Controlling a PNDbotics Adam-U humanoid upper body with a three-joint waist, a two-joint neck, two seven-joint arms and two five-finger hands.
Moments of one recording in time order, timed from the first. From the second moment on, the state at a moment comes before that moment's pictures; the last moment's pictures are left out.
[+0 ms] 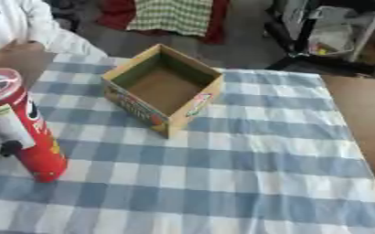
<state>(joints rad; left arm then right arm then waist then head) -0.11 0.53 0.03 -1.75 0.24 0.18 0.03 -0.05 -0.60 -0.12 -1.98 -0.26 0.18 -0.59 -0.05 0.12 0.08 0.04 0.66</state>
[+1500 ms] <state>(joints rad) -0.26 0.48 -0.01 -1.67 0.26 0.15 0.05 -0.05 -0.58 -0.12 -1.98 -0.27 0.19 -0.59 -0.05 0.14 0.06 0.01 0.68</state>
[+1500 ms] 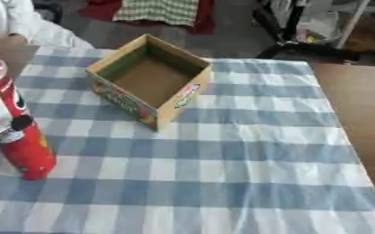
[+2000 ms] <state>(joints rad) -0.26 0.48 -0.02 -1.67 0.26 0.19 0.09 -0.05 -0.58 -0.12 -1.98 -0.27 0.19 -0.59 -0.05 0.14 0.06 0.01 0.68</state>
